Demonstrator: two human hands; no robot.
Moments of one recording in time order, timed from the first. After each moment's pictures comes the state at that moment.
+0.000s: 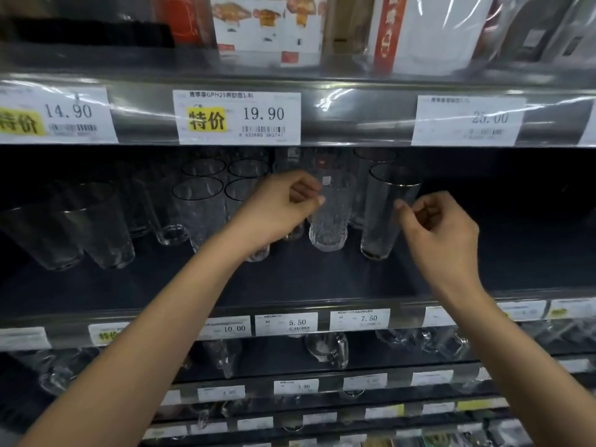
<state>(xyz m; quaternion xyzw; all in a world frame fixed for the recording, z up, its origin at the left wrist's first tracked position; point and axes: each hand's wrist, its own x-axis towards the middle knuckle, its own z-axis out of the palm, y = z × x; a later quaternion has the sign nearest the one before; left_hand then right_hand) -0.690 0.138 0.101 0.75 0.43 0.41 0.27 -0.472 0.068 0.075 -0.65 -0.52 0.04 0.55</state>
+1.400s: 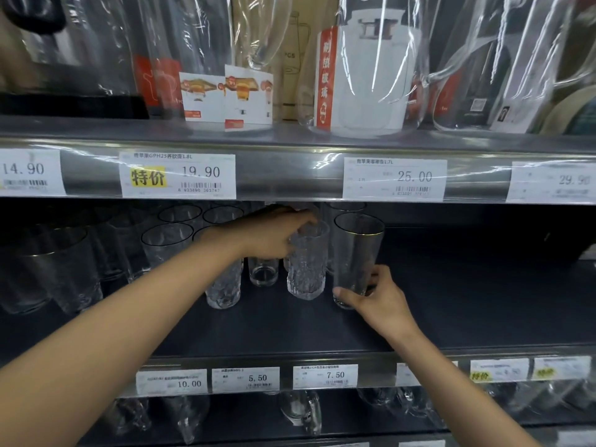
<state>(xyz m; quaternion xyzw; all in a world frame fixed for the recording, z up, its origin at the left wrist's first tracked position) -0.650 0.185 0.132 0.91 0.41 0.08 0.01 -0.434 0.120 0.012 -0.66 -0.56 0.24 0.44</state>
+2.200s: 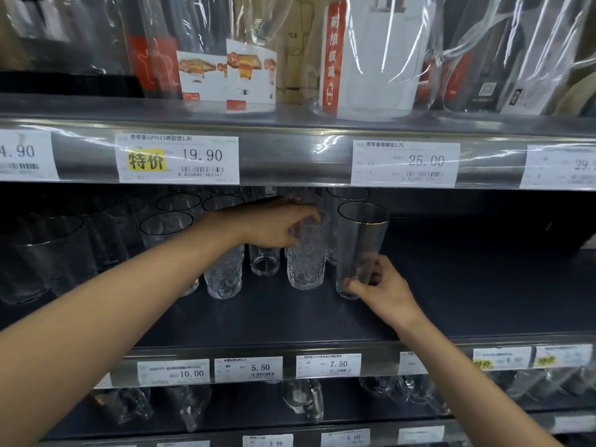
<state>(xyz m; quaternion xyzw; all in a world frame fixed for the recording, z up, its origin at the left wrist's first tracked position) -0.653 0.201 0.124 0.92 0.38 0.05 0.05 -0.430 0.123 0.009 -0.64 -0.55 0.28 0.45</state>
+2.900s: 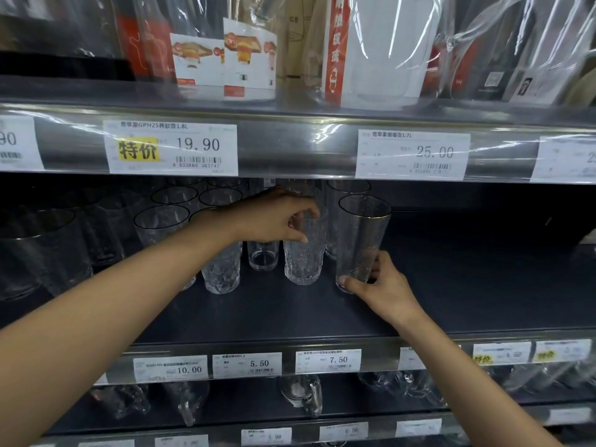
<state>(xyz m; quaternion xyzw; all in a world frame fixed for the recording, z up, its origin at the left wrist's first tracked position) -0.657 0.203 0.117 0.92 0.37 0.13 0.06 -0.430 0.126 0.006 -0.66 -0.57 0.25 0.42</state>
